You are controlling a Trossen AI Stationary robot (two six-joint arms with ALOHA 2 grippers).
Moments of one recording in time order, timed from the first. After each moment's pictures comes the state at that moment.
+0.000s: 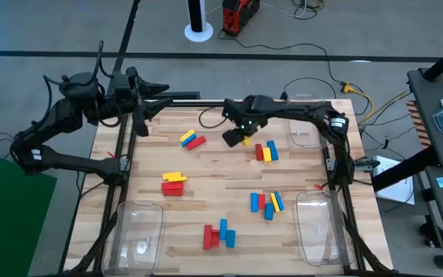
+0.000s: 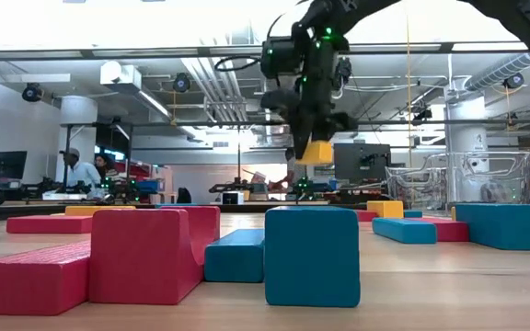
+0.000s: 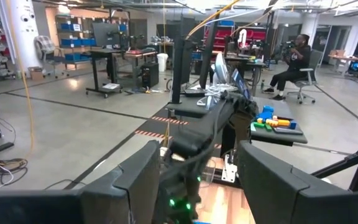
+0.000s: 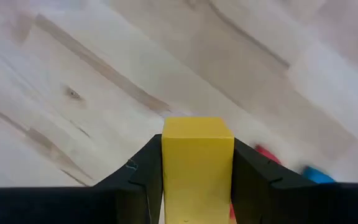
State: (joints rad) left arm 0.25 0.97 1.44 -0.46 -0.04 -0.04; right arm -0.37 2.04 1.80 -1.14 -0.03 0.57
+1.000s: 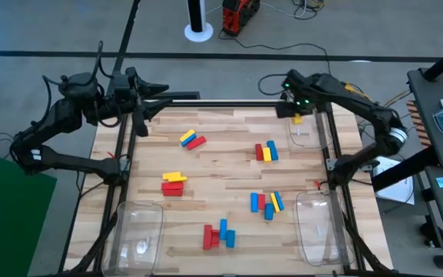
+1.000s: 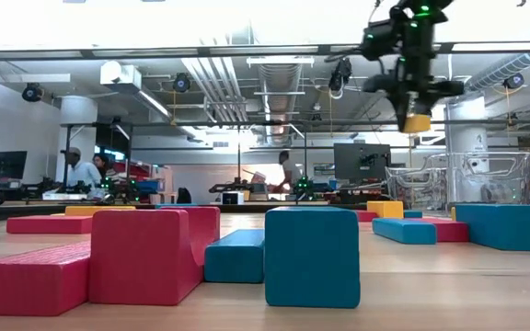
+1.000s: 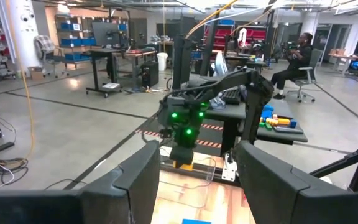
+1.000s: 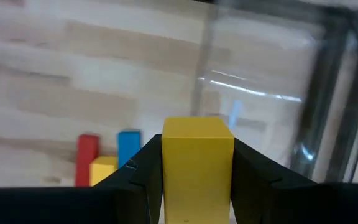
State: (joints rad) left arm 0.25 0.97 1.44 -0.47 -0.04 -0.04; right arm -0.76 1.44 1.30 -1.21 0.11 0.67
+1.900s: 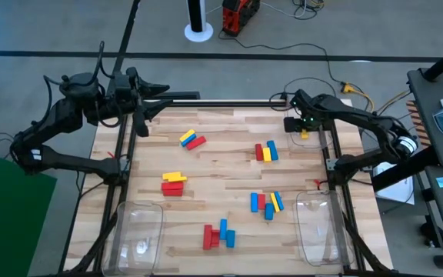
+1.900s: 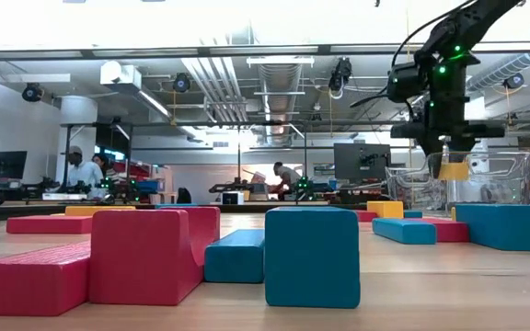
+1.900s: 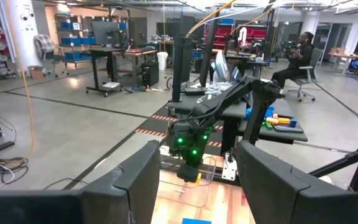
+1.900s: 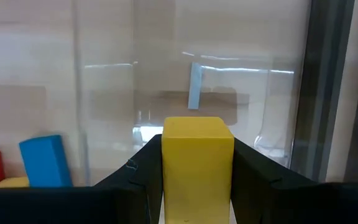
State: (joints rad) left arm 0.25 0.97 1.44 -0.47 -0.04 -0.04; right arm -0.85 1.35 0.88 -0.92 0.11 0.68
